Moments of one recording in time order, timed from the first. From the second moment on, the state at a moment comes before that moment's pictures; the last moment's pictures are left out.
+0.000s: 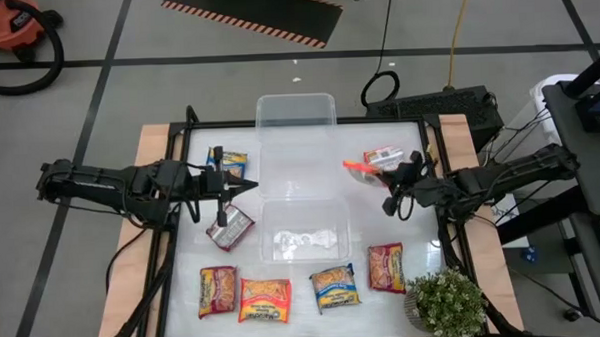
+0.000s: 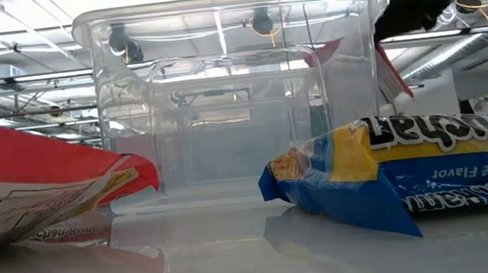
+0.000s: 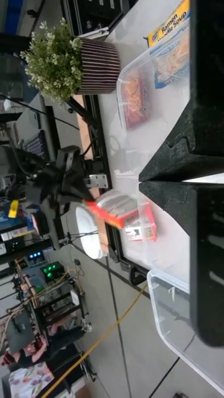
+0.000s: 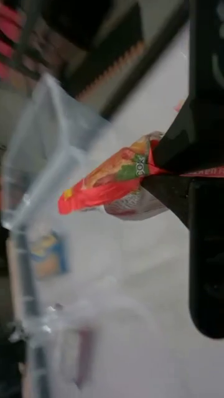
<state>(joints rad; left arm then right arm) -0.13 0.88 0.85 -0.14 -0.24 0.21 0.23 0.75 0.57 -0.40 0.77 0.34</state>
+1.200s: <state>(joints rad) -0.03 1.12 0.85 0.19 -0.29 0.21 0.22 0.79 0.57 0.40 0.67 -0.31</state>
